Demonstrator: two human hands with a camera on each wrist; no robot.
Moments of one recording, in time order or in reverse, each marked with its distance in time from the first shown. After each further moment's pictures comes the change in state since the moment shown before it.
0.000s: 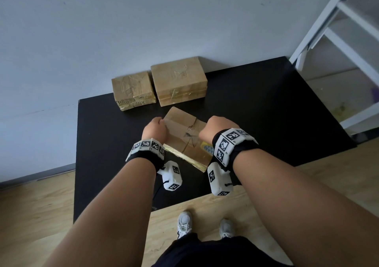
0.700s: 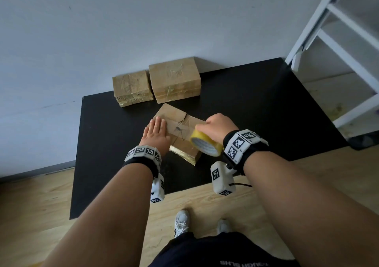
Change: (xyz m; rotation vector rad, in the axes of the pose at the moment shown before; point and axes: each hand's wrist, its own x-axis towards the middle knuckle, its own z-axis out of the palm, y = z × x) left_hand -0.049 -0.017 0.027 0.625 -0.188 0.224; right_hand -0.010 0.064 0.007 0.383 -0.012 -0.202
